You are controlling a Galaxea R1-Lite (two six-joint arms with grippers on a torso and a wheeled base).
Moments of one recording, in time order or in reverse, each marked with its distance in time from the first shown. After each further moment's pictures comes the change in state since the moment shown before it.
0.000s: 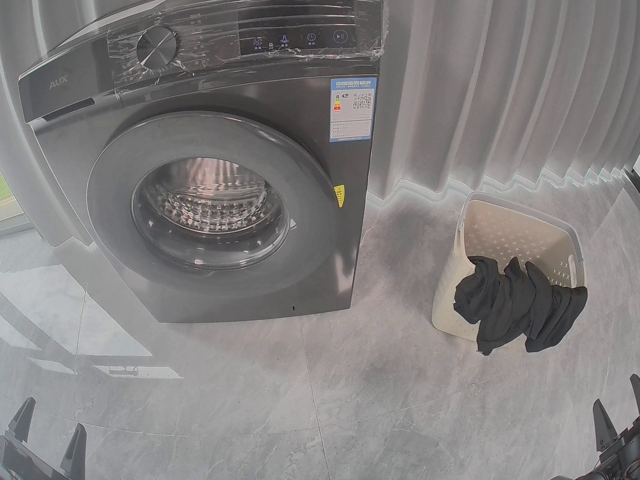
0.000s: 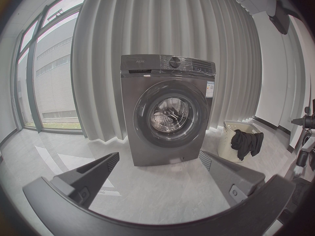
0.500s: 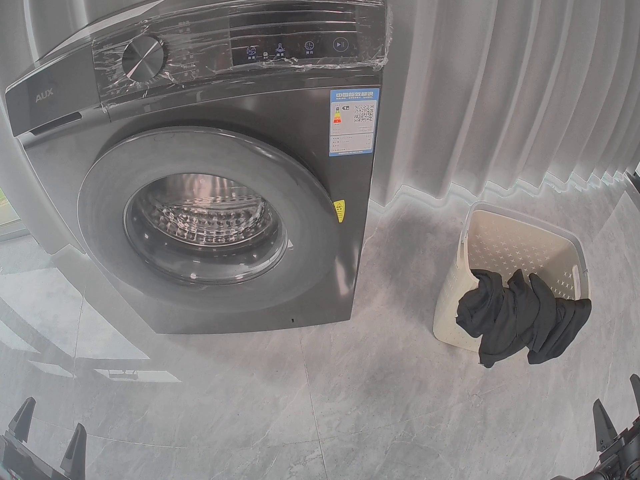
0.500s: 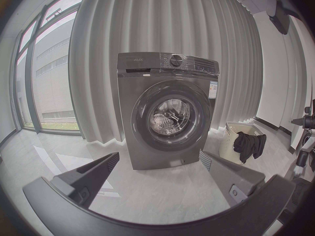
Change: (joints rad) left arm 0.000 0.000 0.000 0.000 0.000 -0.001; right arm 0.000 0.000 0.000 0.000 0.000 0.000
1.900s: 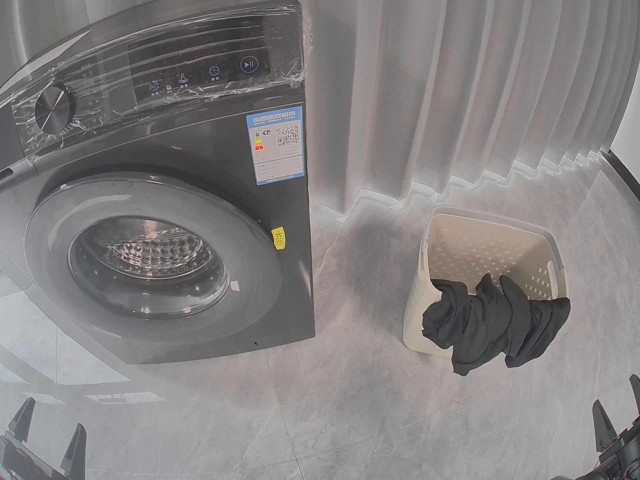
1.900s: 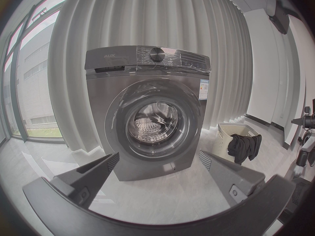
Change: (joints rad) left arm 0.000 0.000 0.000 0.000 0.000 0.001; right arm 0.000 0.000 0.000 0.002 0.002 -0.001
